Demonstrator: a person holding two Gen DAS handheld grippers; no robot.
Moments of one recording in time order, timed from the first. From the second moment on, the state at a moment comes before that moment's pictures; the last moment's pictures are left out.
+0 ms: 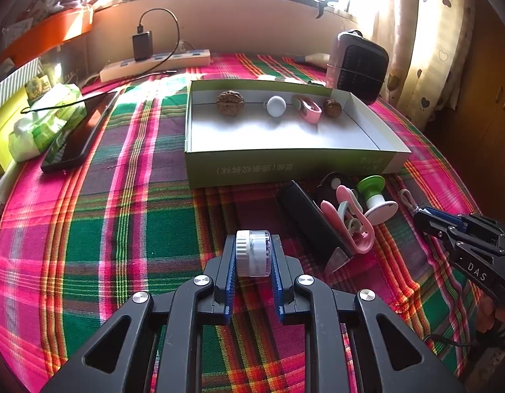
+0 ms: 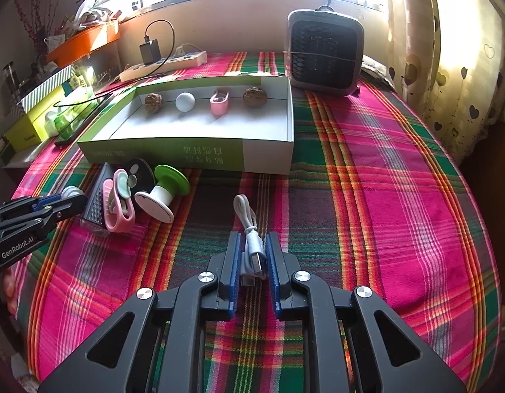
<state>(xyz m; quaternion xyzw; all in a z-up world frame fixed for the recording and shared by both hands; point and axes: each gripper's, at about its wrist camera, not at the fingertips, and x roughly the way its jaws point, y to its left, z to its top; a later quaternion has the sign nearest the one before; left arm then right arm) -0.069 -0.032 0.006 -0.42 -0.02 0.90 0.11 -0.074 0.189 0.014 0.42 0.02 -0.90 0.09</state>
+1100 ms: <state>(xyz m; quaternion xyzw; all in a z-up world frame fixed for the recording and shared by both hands) -0.120 -0.034 0.057 -0.38 -0.02 0.92 0.12 -0.129 0.173 0.067 0.38 0.05 -0.92 0.11</state>
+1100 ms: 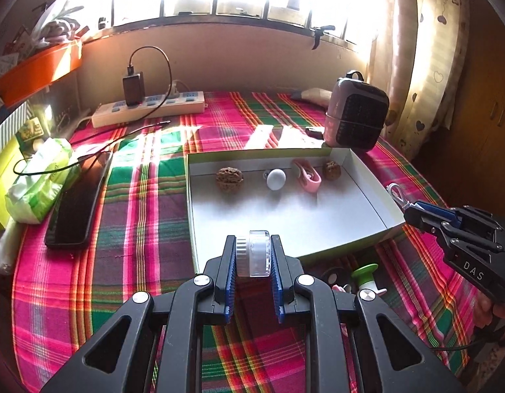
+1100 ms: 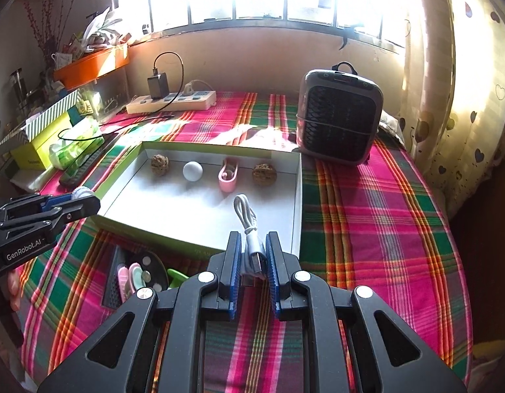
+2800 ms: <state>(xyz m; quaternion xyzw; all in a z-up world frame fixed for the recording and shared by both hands) -0.216 -0.015 0.016 -0.44 0.03 0.89 0.10 -0.236 0.155 0.020 0.46 0.06 -0.88 0.11</state>
